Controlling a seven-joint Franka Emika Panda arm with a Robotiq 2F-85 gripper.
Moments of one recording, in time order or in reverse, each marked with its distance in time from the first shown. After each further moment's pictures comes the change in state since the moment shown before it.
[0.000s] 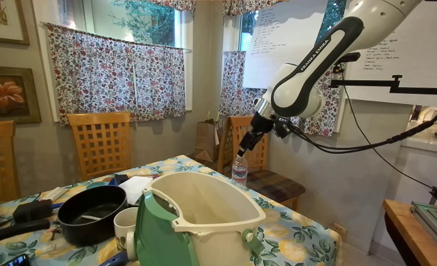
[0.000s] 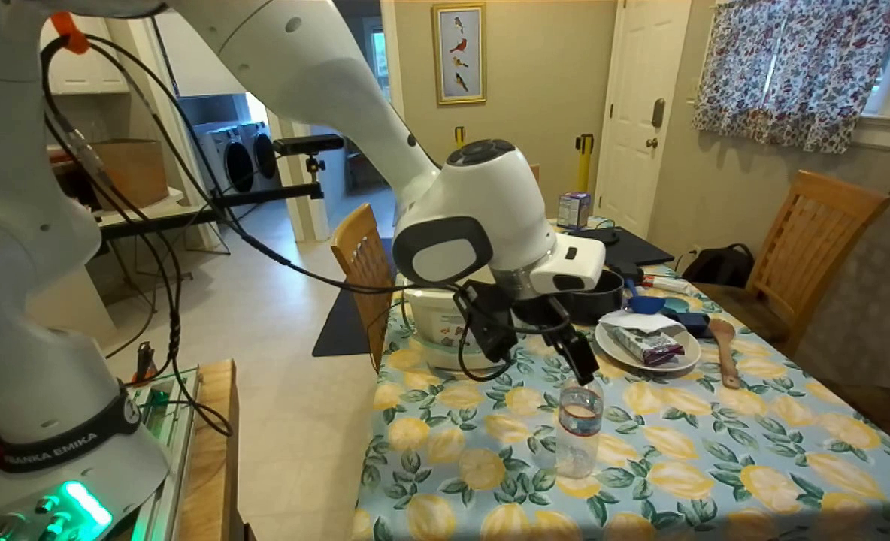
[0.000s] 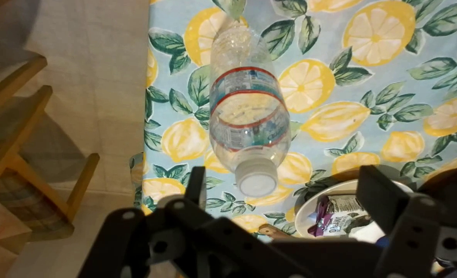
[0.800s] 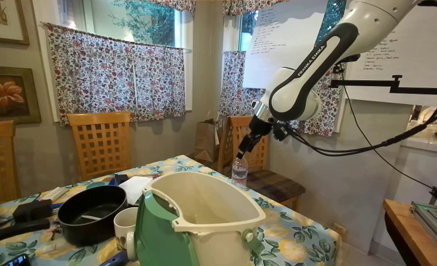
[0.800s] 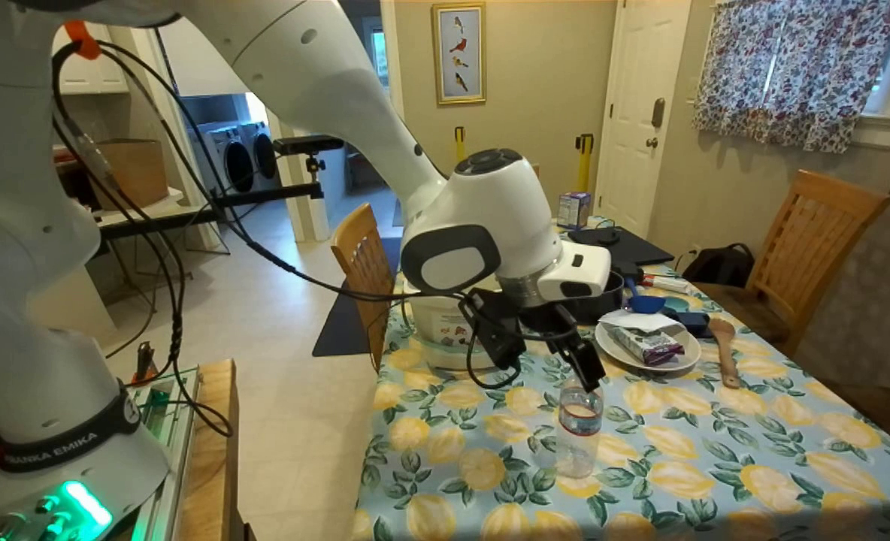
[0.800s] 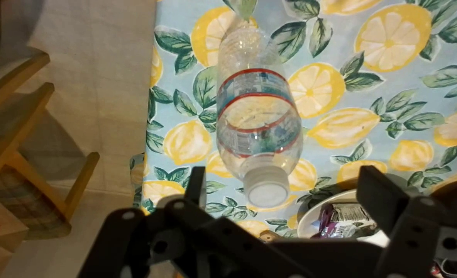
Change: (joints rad) arm 0.011 0.039 -0.019 0.030 -0.031 0.004 -0.002
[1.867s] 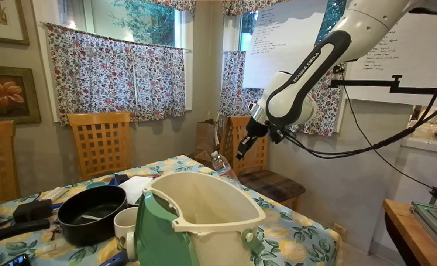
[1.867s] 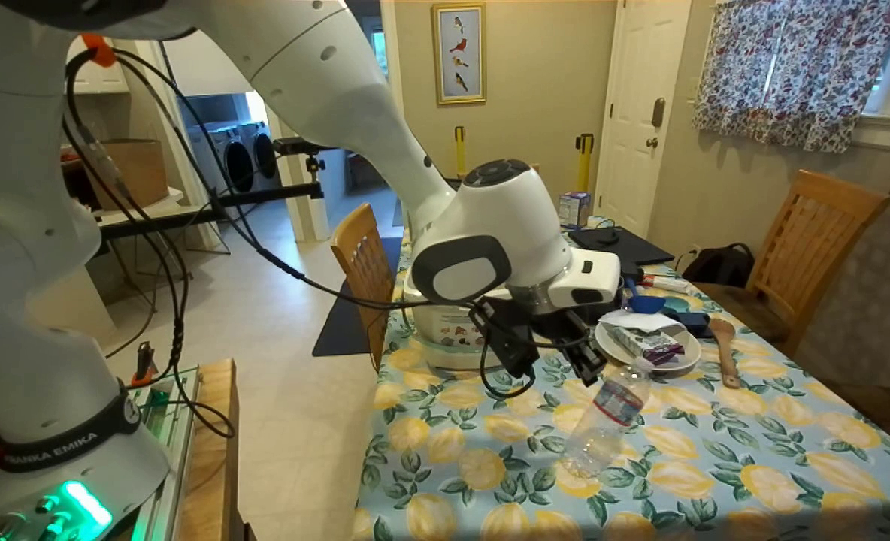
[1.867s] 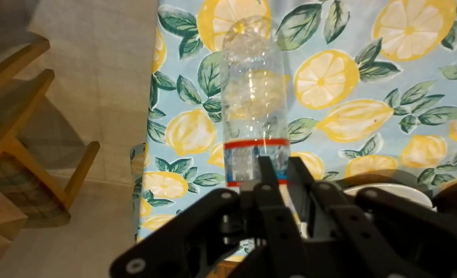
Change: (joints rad) arm -0.009 0.053 0.003 0.045 -0.029 0.035 -0.001
